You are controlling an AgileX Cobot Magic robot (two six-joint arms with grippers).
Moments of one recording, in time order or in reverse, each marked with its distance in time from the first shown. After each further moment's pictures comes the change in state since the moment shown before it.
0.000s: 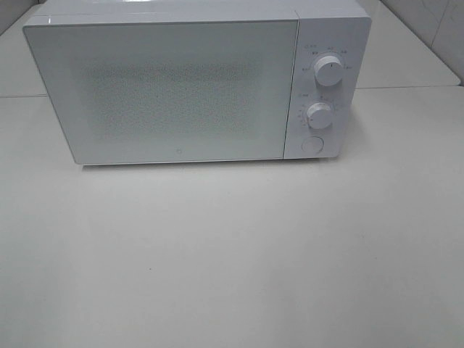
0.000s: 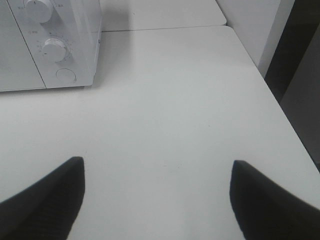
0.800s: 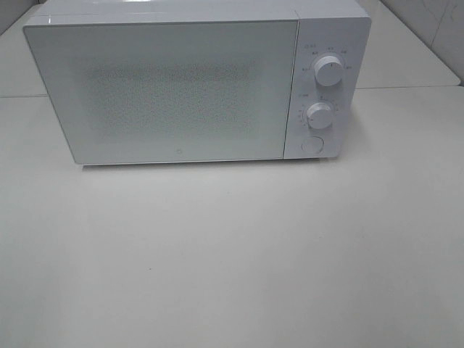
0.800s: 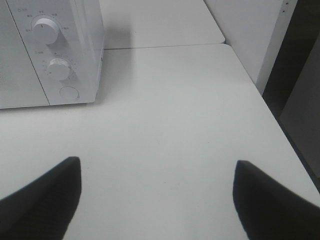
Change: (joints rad) left arm 0.000 0.000 0.000 0.000 0.000 0.000; right arm 0.000 0.037 -0.036 0.000 -0.040 -0.002
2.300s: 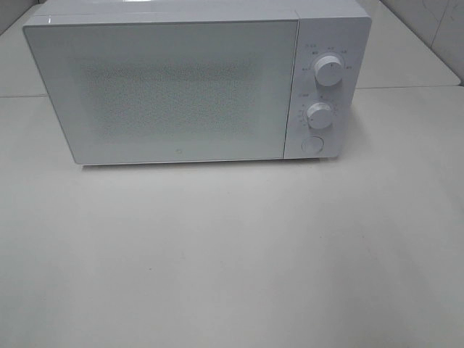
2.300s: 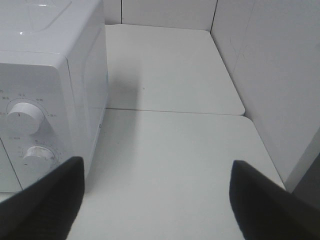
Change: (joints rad) left arm 0.000 0.000 0.000 0.000 0.001 0.000; right arm -0.001 0.749 0.001 -0.077 -0.861 -0.007
